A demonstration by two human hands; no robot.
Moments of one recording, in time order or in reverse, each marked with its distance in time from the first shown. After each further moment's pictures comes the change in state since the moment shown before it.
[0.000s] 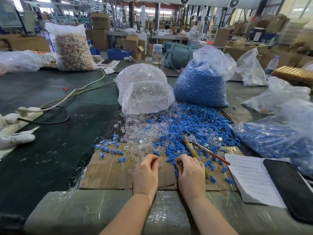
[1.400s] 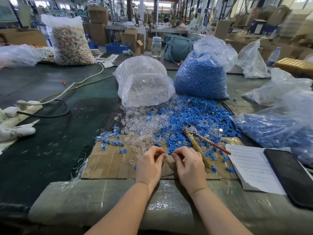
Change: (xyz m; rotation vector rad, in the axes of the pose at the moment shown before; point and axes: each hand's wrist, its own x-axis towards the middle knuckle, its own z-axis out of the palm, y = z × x) left_hand 0.000 -0.001 -0.002 -0.034 -0.107 0.086; right_hand -0.007 0.000 -0.007 0.211 0.044 -0.151
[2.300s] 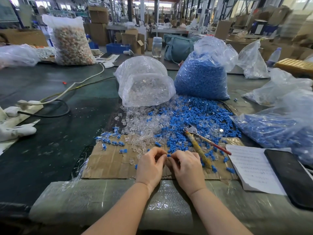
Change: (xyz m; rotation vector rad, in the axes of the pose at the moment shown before) left_hand 0.000 -0.001 -0.001 -0.048 -0.036 0.005; right_hand -0.001 -0.001 0.004 -0.129 -0.081 -0.053
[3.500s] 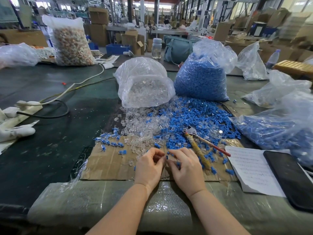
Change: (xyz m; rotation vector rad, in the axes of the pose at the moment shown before) left_hand -0.001 0.005 -0.001 -0.004 0.037 -0.026; right_hand 0.000 0.003 -0.001 0.064 0.015 -0.046
